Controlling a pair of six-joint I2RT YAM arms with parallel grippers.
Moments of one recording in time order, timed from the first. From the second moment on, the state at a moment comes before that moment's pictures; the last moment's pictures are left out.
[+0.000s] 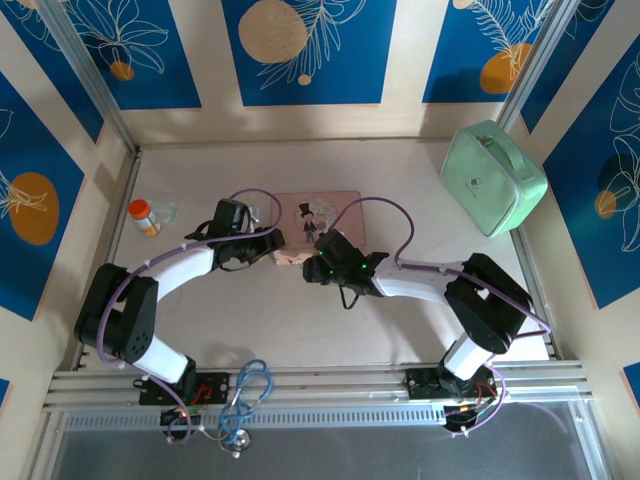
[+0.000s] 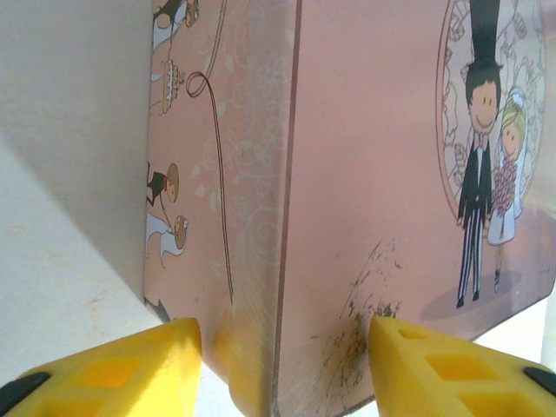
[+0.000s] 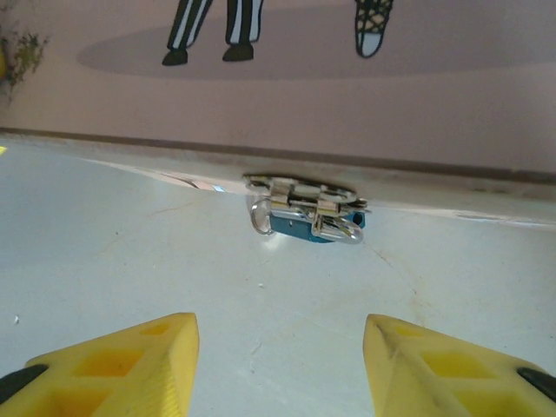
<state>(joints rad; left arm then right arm) -0.38 1.52 0.83 -0.17 0.36 -0.75 0.86 1.62 0.86 -0.12 0.08 0.75</state>
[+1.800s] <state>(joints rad) -0.38 1.51 0.86 -0.24 0.36 -0.71 0.78 1.84 1.17 -0.50 0.03 0.95</state>
